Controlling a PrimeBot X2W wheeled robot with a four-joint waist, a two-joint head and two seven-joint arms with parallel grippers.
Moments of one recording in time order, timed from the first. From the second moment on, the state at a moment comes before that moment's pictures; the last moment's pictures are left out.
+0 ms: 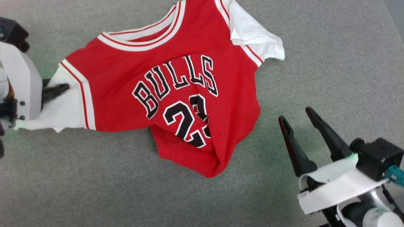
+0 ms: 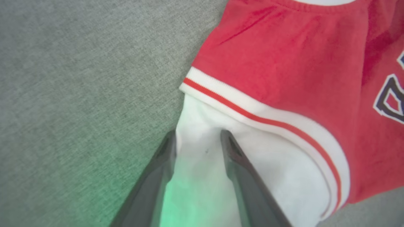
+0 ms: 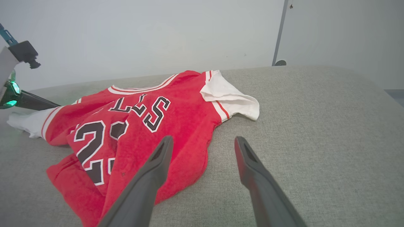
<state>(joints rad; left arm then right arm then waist) -1.20 1.01 -1.12 0.39 -1.33 -0.13 0.63 -0.11 -0.07 0.19 -0.34 0.28 0.13 0.18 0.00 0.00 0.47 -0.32</state>
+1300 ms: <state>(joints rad) -1.46 0.94 -1.25 0.20 -1.36 -0.13 0.51 -1.23 -0.16 0.10 0.61 0.26 0.13 0.65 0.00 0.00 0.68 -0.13</state>
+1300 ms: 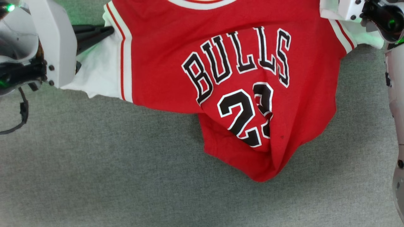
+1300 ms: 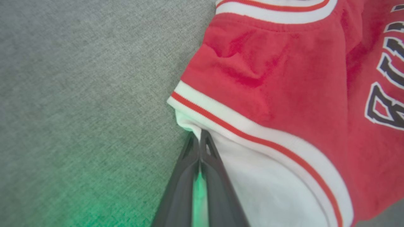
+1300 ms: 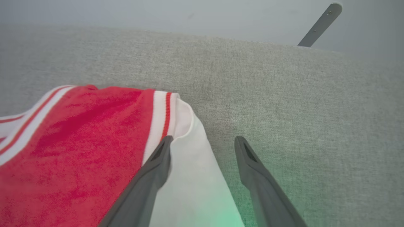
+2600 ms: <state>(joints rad) -1.46 0.80 -1.24 0.51 -1.39 -0.13 -0.02 -1.31 -0.28 0.13 0.72 0.37 0.13 0.38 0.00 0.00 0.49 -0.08</state>
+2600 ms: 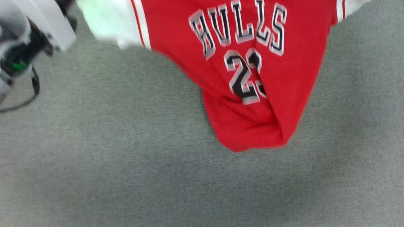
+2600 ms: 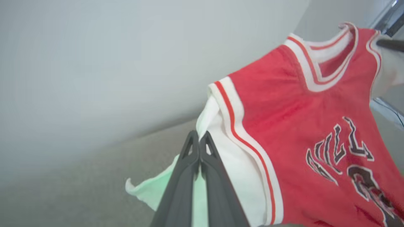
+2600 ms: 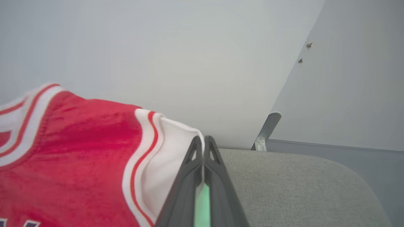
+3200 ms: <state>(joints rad) -1.99 0.59 -0.90 0.92 -1.25 -0.13 -0.26 -1.74 -0.16 -0.24 0.81 0.05 0.13 0.01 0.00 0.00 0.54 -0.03</state>
